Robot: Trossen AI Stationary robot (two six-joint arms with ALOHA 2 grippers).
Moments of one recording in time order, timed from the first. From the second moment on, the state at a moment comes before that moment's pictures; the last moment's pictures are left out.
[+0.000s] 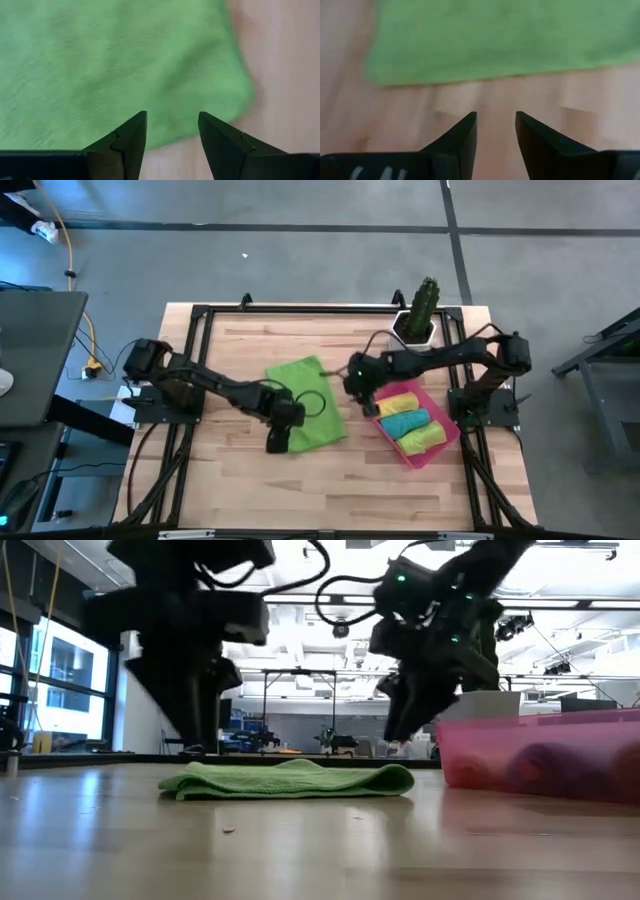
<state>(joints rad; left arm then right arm) -0.09 1.69 1.01 -0.58 -0.02 -0.21 -0.13 1.65 0.94 -0.33 -0.17 -0.31</state>
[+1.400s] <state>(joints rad) -0.38 1.84 0.99 -0.42 -0.24 -0.02 0.24 1.77 0.76 0.16 0.08 -0.81</state>
